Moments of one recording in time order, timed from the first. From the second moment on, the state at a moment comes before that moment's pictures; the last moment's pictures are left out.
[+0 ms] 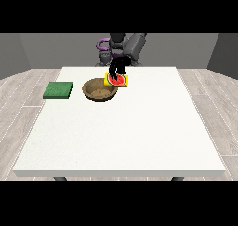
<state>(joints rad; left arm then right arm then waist) -1.05 0.12 -0.45 -0.18 -1.18 0.81 0.17 -0.32 -0.26 -0.17 -1.77 -0.34 0.13 0.25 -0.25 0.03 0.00</state>
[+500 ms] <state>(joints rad) -1.11 0.02 -0.72 -0.17 -1.48 0.57 0.40 -0.29 -0.26 -0.20 -1.63 -0.33 0.16 0.19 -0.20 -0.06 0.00</state>
